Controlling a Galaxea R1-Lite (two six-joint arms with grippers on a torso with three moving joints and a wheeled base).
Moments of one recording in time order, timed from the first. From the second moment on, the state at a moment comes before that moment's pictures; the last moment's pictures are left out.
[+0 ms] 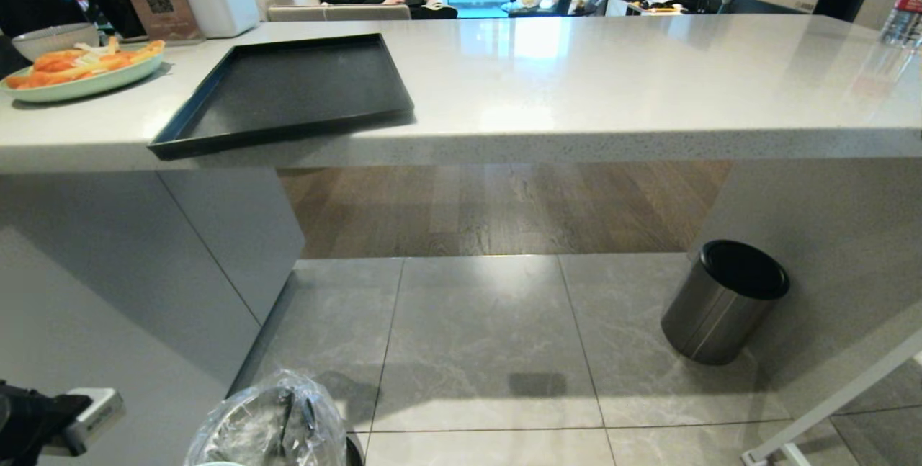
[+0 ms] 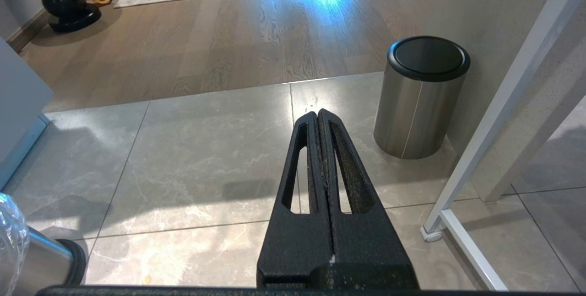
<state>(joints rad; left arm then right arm) -0.19 1.05 -0.41 0.46 0.03 -0.19 0.00 0.00 0.00 -0.01 -0.05 0.09</state>
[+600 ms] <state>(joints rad) -0.20 1.05 -0.39 0.45 0.03 -0.19 0.00 0.00 0.00 -0.01 -0.05 0.09</state>
